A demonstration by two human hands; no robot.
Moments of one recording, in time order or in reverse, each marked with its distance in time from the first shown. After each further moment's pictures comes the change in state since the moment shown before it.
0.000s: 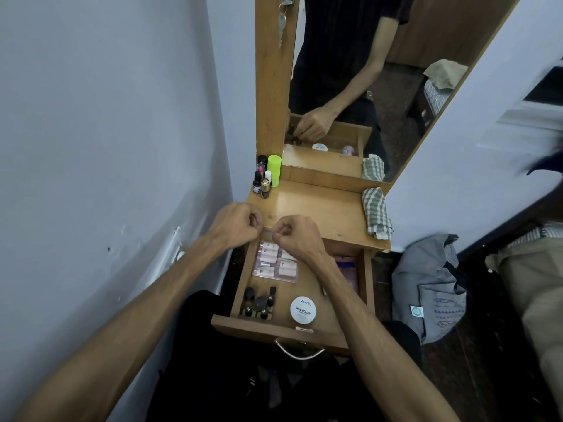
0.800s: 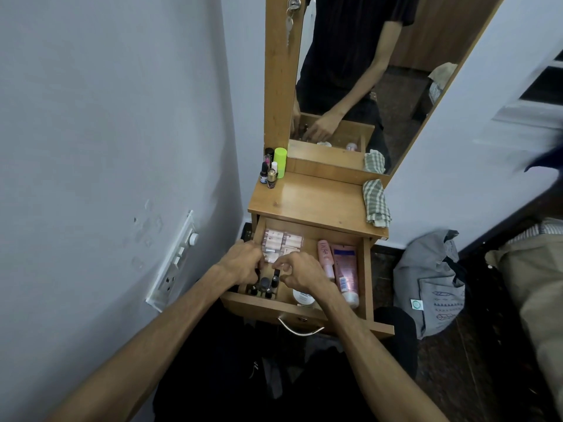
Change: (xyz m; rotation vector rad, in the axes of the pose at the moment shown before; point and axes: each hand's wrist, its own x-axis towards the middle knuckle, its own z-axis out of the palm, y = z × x) left_hand -0.084 0.004 0.052 0.381 -0.361 0.108; right_hand -0.084 0.028 0.032 -0.290 -0.347 -0.056
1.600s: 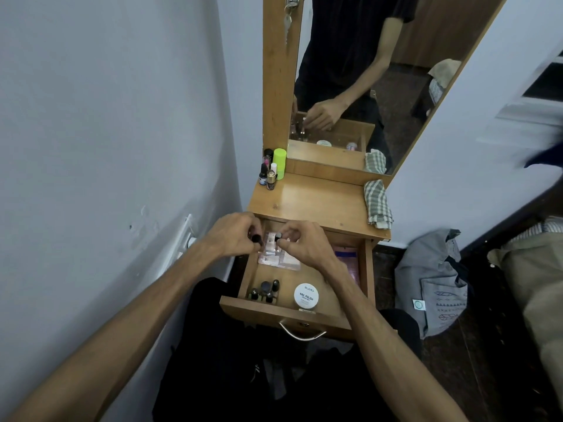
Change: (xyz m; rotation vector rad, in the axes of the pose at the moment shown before) left_hand 0.012 -0.030 -0.058 -0.238 0.219 -0.025; right_hand 0.031 -0.001 -0.048 0.320 0.312 -0.064
